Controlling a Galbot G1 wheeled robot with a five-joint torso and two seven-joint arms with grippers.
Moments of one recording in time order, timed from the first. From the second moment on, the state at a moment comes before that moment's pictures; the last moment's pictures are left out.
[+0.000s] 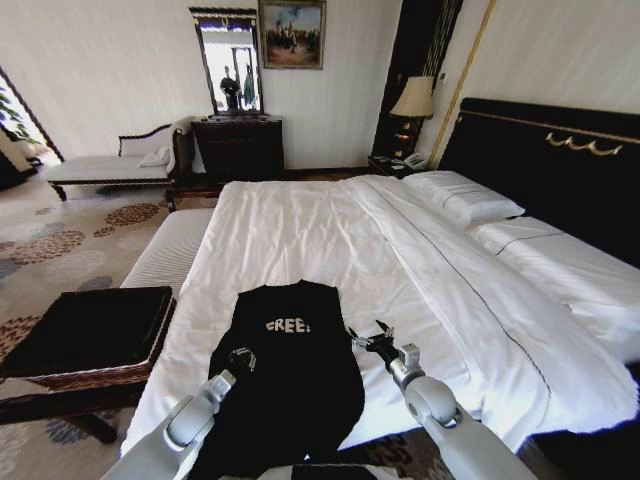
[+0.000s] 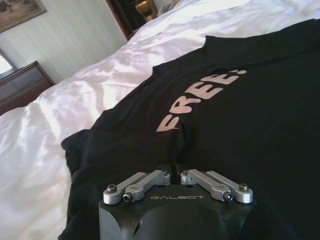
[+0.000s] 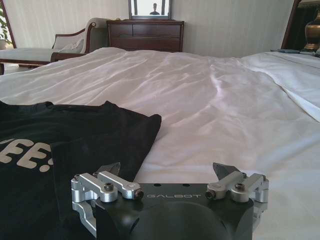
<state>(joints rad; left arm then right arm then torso) 1.38 -0.90 -0.18 -1.78 -0.02 0.09 -0.03 -1.35 1.01 0.27 1.88 0.45 -0.20 0.10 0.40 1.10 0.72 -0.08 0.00</state>
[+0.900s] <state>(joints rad) 1.60 -0.97 -0.61 -2.00 -0.37 0.07 -0.04 -1.42 1.01 0.37 1.91 0.47 -0.20 0.13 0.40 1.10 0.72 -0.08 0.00</state>
